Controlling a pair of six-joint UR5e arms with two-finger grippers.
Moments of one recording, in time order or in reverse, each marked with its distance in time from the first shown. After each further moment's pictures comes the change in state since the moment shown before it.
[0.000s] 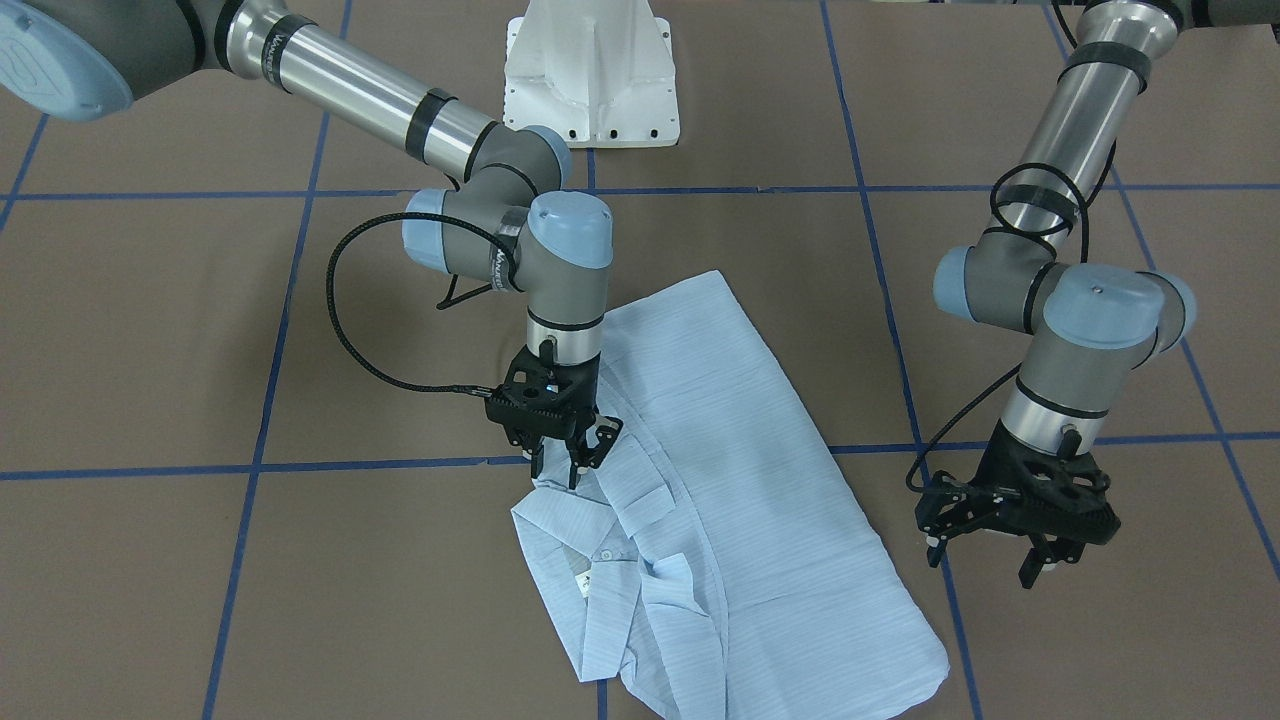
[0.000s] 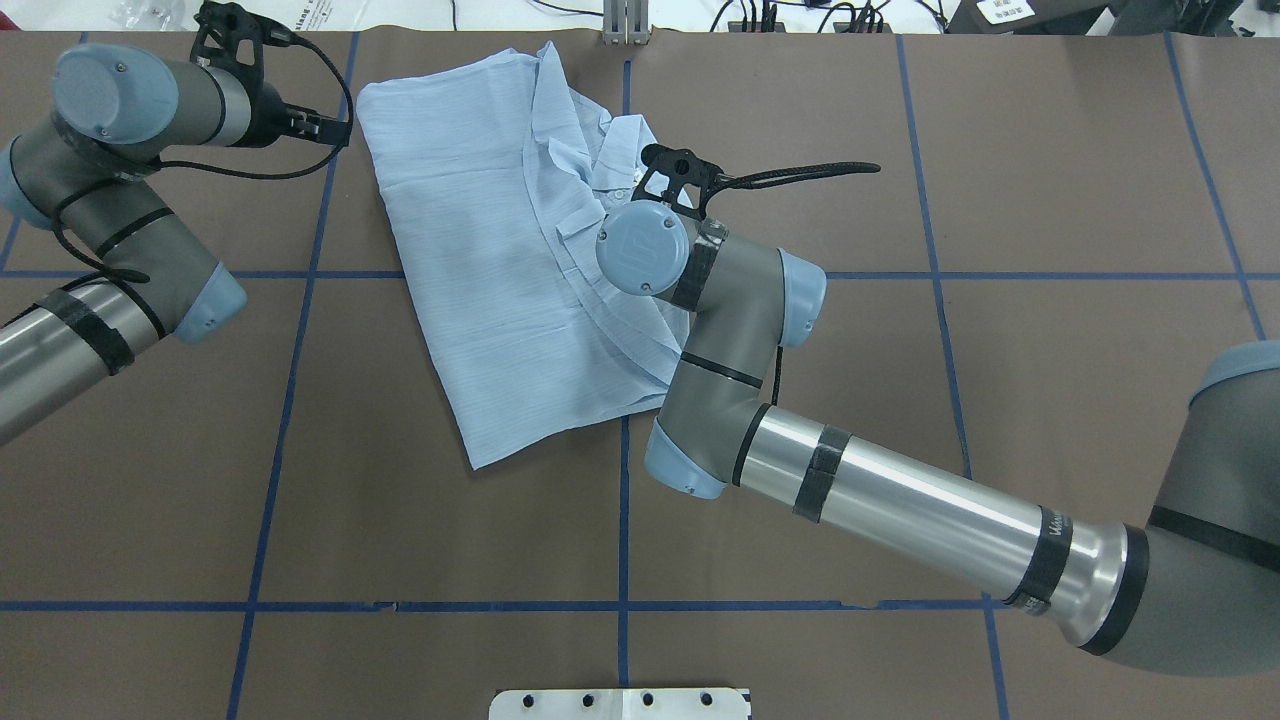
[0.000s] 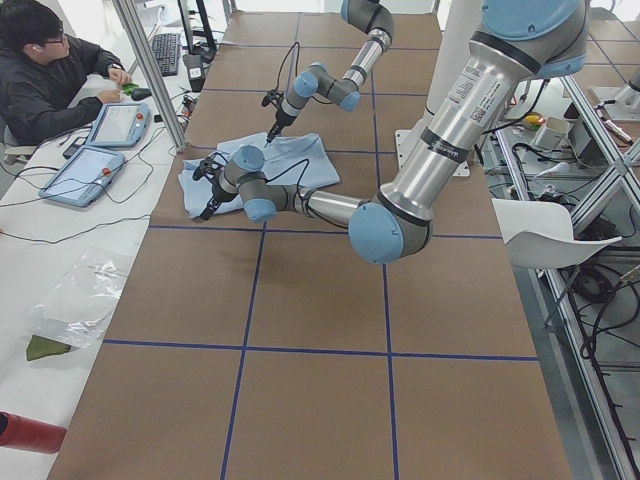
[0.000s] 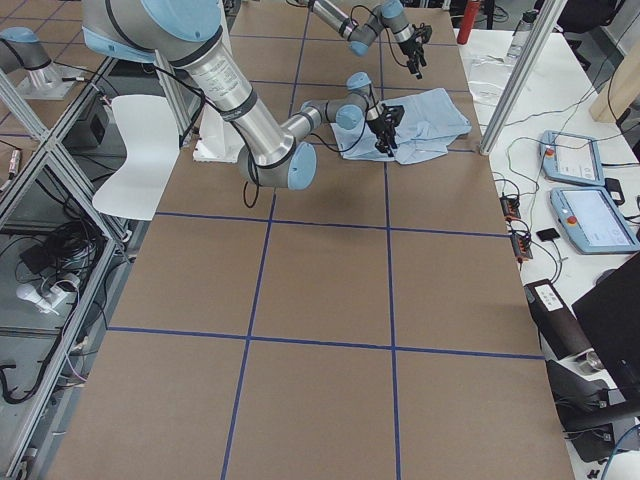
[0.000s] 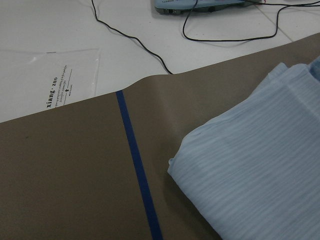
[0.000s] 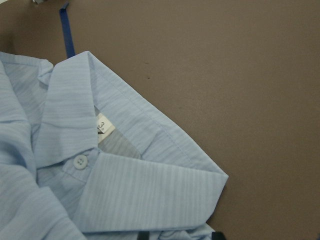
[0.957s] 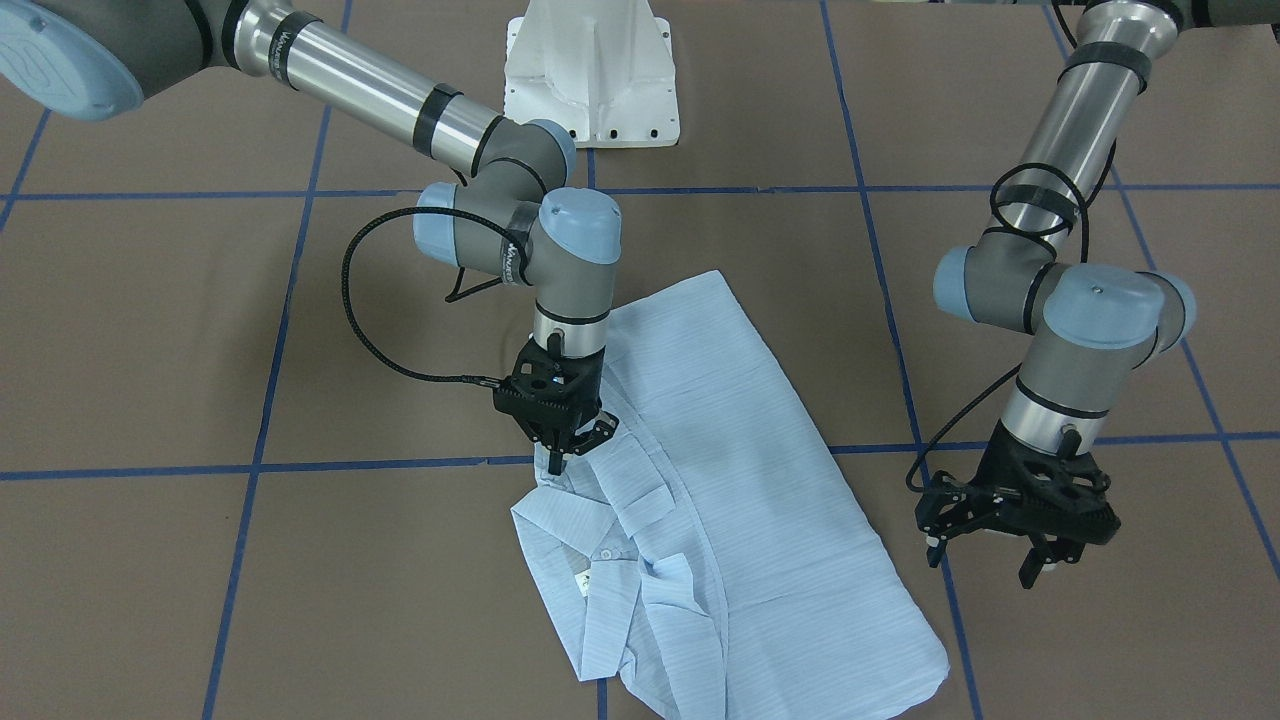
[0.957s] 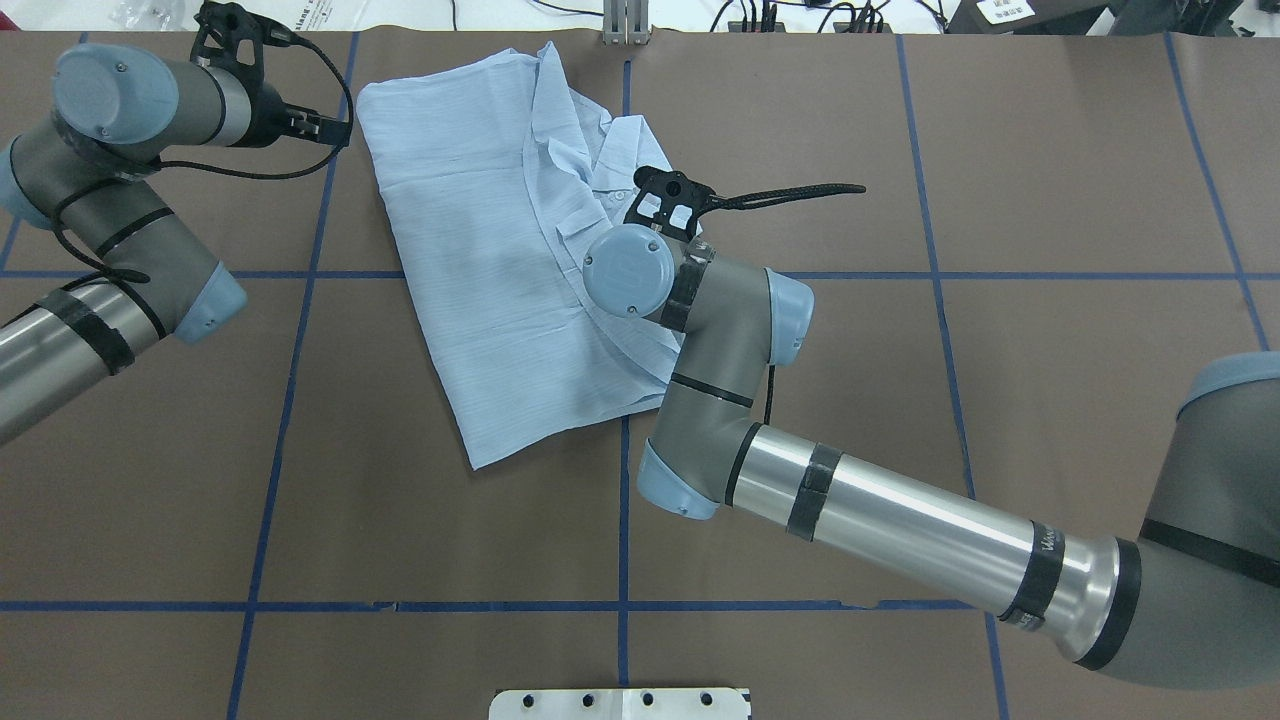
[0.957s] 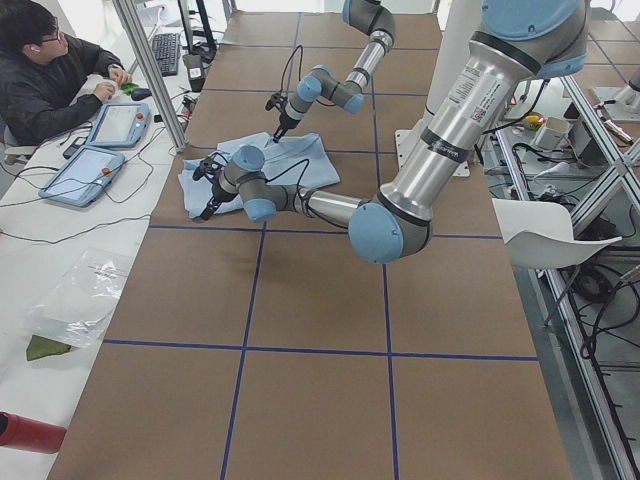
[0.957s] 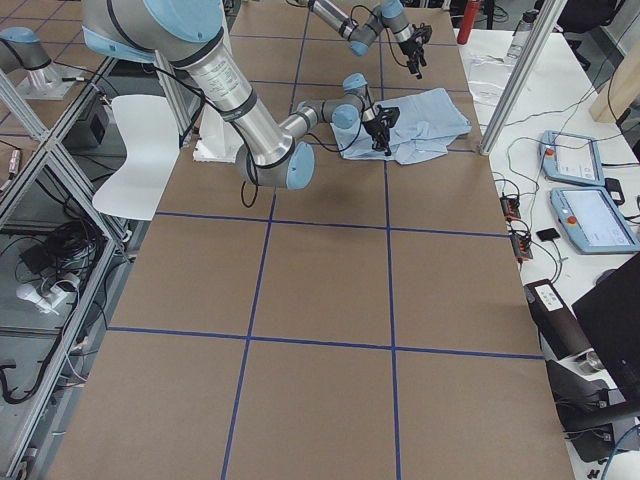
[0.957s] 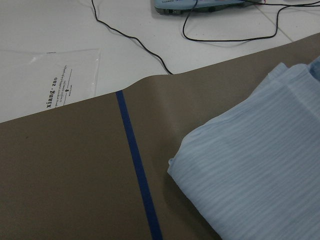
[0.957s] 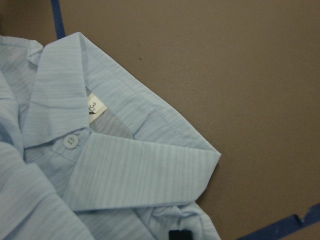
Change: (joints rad) left arm 0.000 0.000 0.000 0.000 0.000 0.000; right arm -0.018 0.002 0.003 -0.041 -0.006 0.016
